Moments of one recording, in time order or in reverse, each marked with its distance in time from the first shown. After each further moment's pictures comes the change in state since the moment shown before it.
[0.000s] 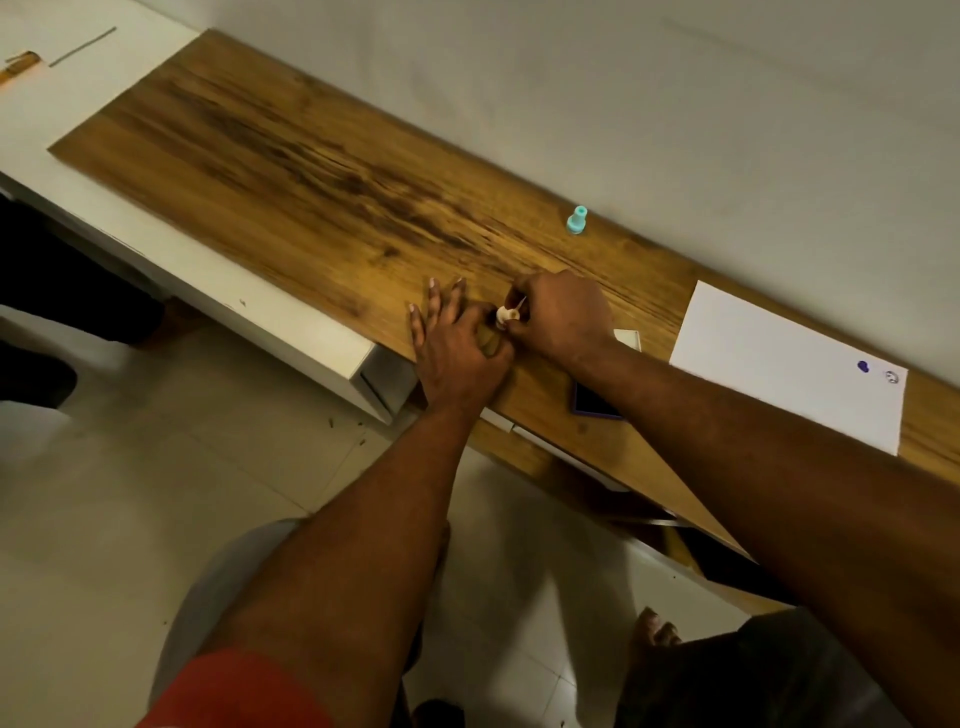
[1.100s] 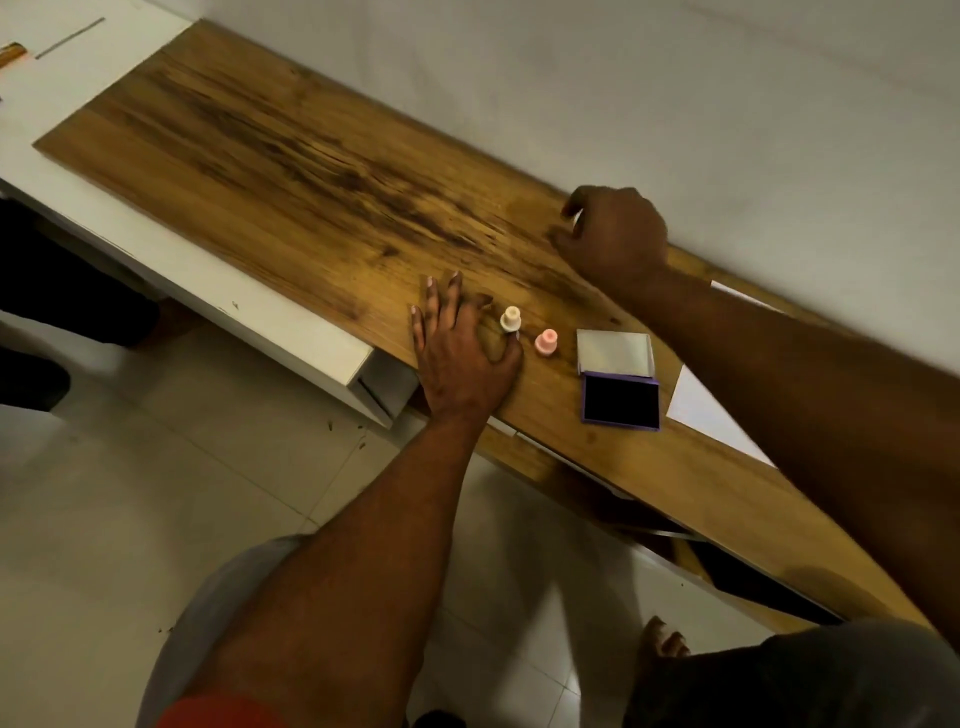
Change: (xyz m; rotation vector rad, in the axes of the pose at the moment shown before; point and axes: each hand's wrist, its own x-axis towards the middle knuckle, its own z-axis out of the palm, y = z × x) left_hand 0.000 -0.001 0.011 -0.051 0.148 0.003; right_hand 0.065 0.047 -0.028 -0.025 0.252 0.129
